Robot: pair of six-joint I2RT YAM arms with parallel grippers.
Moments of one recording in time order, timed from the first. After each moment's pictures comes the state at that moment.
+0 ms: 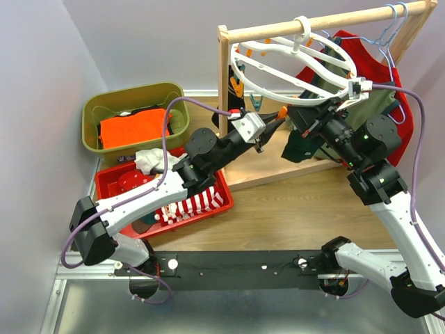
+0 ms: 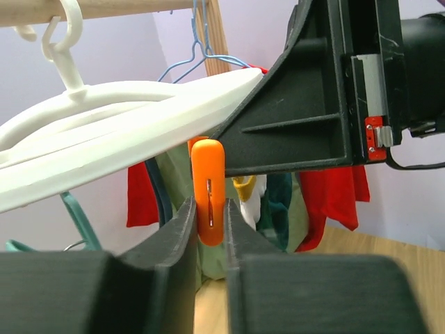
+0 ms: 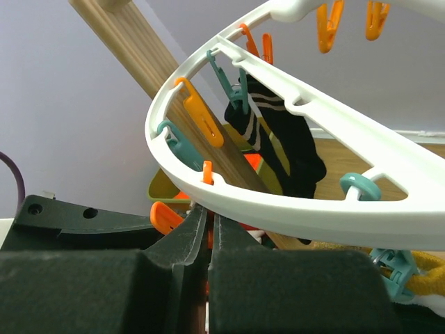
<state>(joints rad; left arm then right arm) -0.98 1.39 1.22 0.56 0.08 0.17 0.46 0.95 1.25 -0.14 -0.14 0.55</state>
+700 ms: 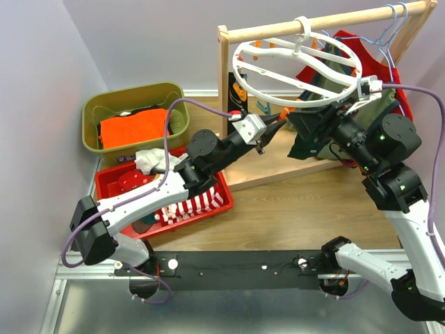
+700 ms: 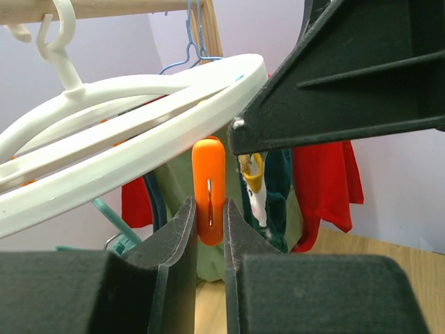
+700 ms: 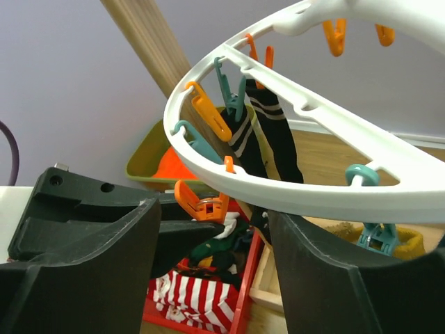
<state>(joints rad) -0.99 1.39 1.22 0.58 0.08 0.16 0.46 0.93 1.38 -0.36 -0.15 0.42</state>
